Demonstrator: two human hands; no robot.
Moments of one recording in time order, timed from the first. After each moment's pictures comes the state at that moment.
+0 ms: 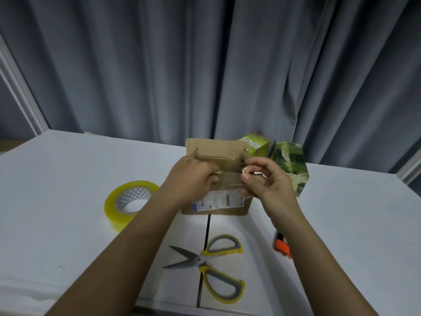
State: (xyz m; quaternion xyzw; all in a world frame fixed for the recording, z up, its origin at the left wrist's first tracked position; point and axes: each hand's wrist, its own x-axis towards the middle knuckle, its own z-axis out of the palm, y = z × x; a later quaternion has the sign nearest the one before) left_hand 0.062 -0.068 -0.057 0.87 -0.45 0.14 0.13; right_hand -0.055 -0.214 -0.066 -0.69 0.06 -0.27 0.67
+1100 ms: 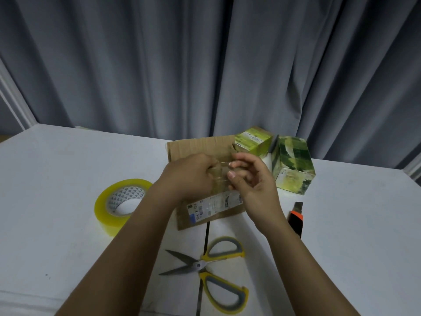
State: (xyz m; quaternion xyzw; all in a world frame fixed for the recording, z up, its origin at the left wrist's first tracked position) left_hand 0.064 -0.074 -0.040 0.90 -0.38 -0.06 0.20; right_hand -0.022 -0.199 -0.092 -0.68 0.03 -0.30 0.67
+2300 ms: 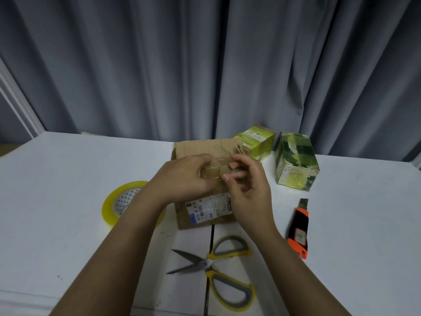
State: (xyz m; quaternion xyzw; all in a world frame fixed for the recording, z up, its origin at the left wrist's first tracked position) left_hand 0.059 -0.053 -0.033 0.88 -0.39 -0.08 0.24; right_hand -0.021 -0.178 -0.104 -0.75 0.04 -0.41 0.52
